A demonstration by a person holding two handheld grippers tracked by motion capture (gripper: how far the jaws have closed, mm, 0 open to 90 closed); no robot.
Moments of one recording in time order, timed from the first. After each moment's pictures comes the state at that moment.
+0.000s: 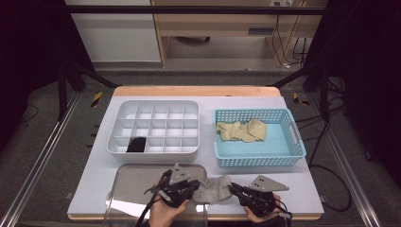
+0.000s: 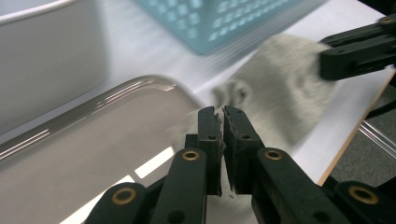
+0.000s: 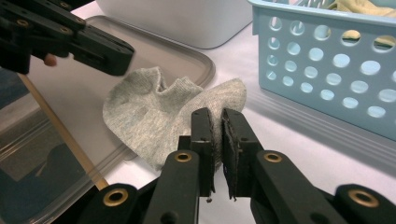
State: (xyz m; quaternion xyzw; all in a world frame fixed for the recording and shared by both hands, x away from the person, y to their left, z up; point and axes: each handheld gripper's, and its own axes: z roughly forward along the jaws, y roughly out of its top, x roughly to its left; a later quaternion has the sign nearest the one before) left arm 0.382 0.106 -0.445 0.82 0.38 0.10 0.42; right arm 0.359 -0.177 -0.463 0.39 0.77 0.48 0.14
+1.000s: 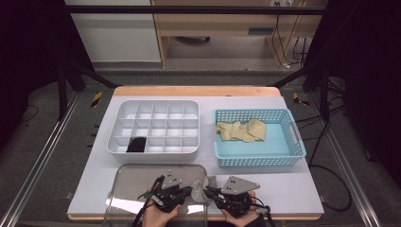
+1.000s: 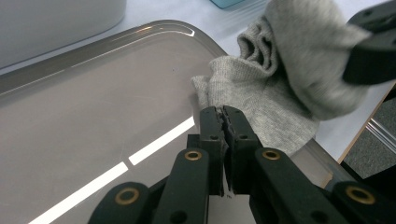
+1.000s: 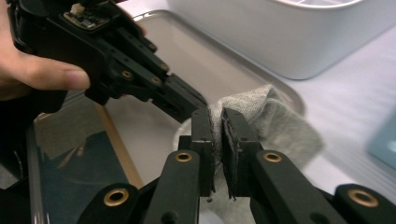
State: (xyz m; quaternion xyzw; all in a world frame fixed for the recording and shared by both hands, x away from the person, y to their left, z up) left arm 0.380 0.119 -0.472 0.82 0.40 0.08 0.40; right arm 0.363 -0.113 -0.456 0.28 0.82 0.49 0.12
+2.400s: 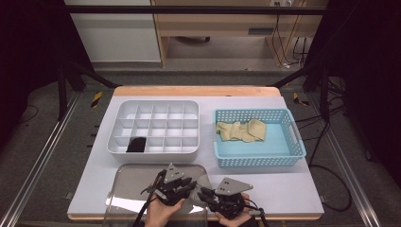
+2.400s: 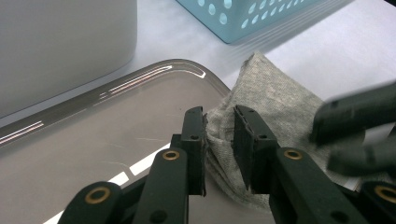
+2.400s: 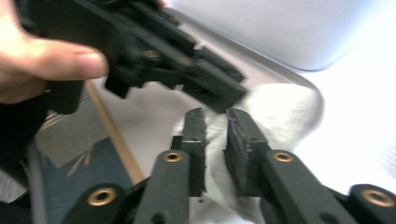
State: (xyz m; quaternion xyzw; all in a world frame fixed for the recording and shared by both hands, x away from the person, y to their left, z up) left arm 0.392 0.110 -0.464 0.81 0.40 0.10 0.42; right arm 0.362 -0.101 -0.465 0.31 0.81 0.49 0.10
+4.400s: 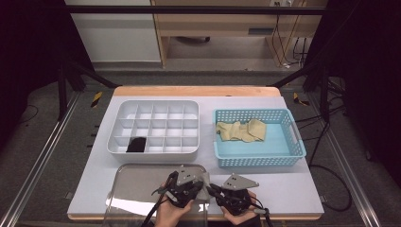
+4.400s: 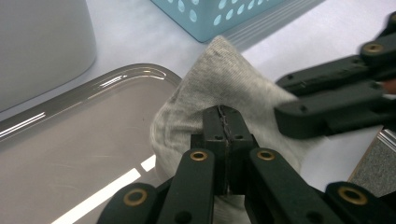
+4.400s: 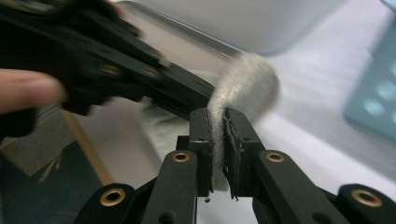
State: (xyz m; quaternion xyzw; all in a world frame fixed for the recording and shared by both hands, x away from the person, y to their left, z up) left arm 0.389 0.083 -0.465 0.82 0.39 0.10 0.41; right arm 0.367 -0.114 -0.467 0.35 0.80 0.47 0.12
